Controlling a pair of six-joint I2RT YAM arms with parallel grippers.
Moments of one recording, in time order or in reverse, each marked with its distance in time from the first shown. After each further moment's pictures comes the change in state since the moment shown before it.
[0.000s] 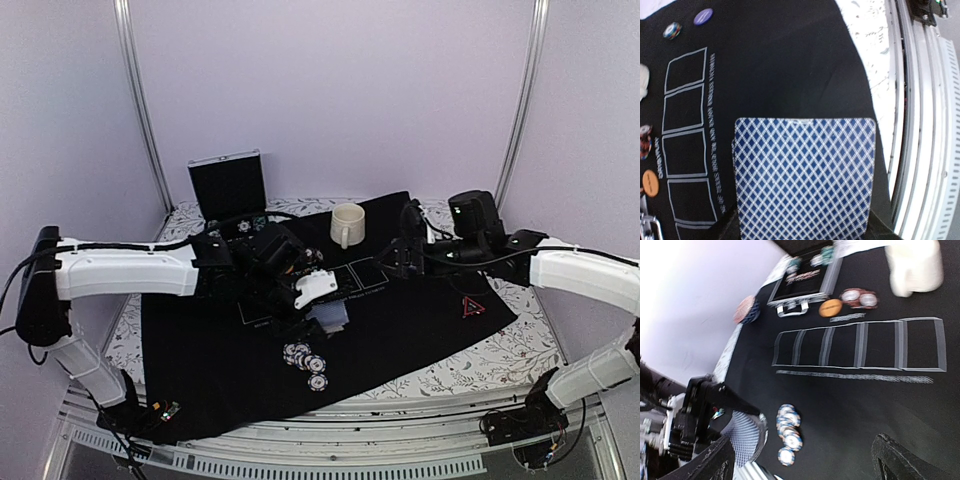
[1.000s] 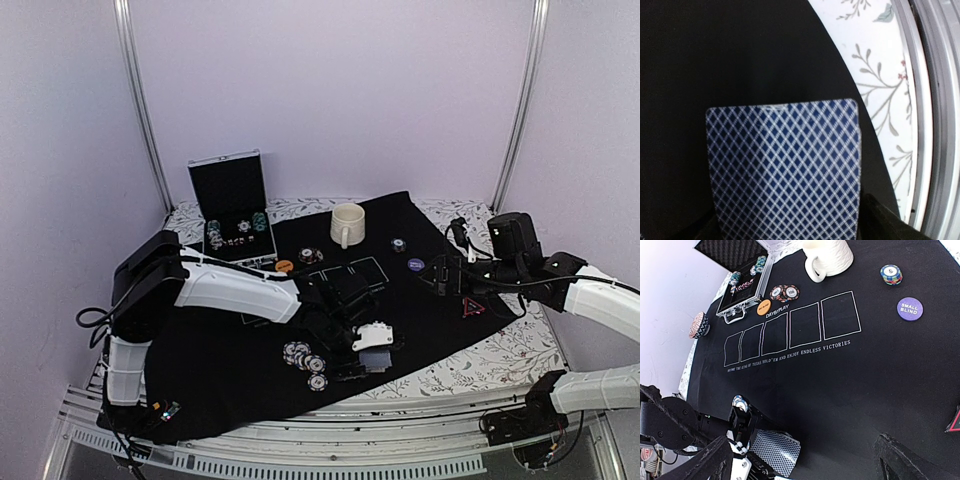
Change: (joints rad) left arm -0.141 0.556 0.325 0.029 0.031 0.113; right arm -0.122 -0.330 -0.225 -0.182 0.173 -0.003
